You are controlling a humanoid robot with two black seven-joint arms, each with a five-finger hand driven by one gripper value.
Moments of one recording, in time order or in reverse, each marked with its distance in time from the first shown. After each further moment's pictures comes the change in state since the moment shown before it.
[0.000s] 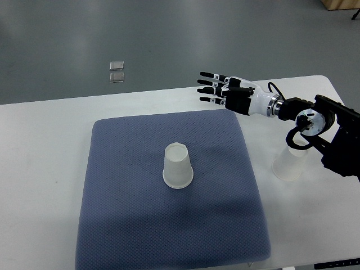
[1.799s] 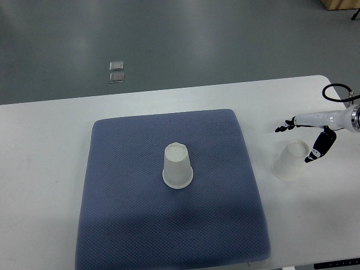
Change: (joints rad) left arm 0.000 0.000 0.000 -0.001 0.000 0.000 0.000; right arm 0.017 -0.648 -0.303 0.607 -1.371 -0.062 0.143
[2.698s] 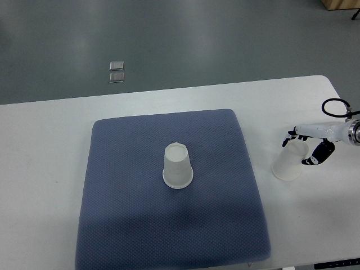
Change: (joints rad) left arm 0.000 0.000 0.000 0.000 0.000 0.000 0.000; right arm 0.004 0.013 -0.133 -0.028 -0.010 -0.173 0.002
